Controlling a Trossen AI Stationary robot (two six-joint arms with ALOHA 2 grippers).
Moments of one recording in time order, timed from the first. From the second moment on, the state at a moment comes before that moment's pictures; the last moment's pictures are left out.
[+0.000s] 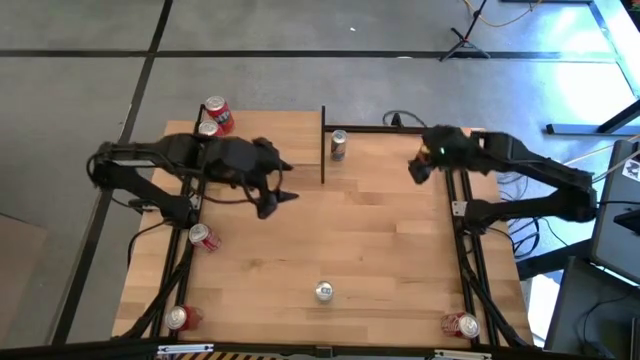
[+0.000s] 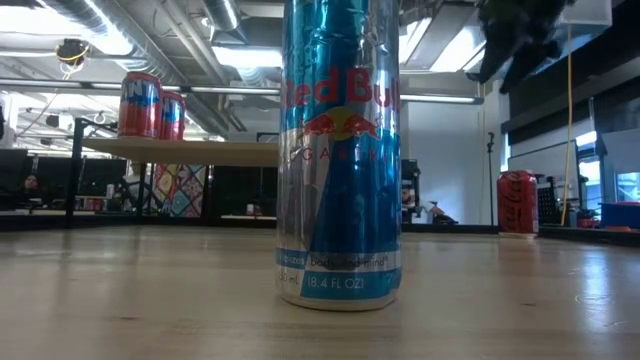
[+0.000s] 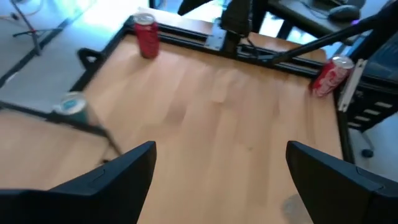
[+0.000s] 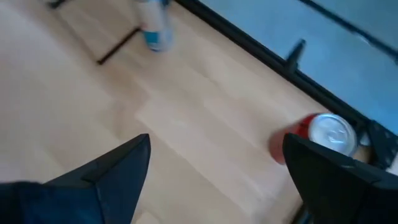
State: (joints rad) left arm -0.09 1.35 1.63 -0.91 -0.23 -0.30; right arm -0.32 1.01 1.18 -1.16 0.32 0.46
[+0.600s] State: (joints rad) left arm 0.01 1.31 1.63 -0.97 -0.16 -0.12; right arm -0.87 1.30 1.18 -1.15 0.17 0.27
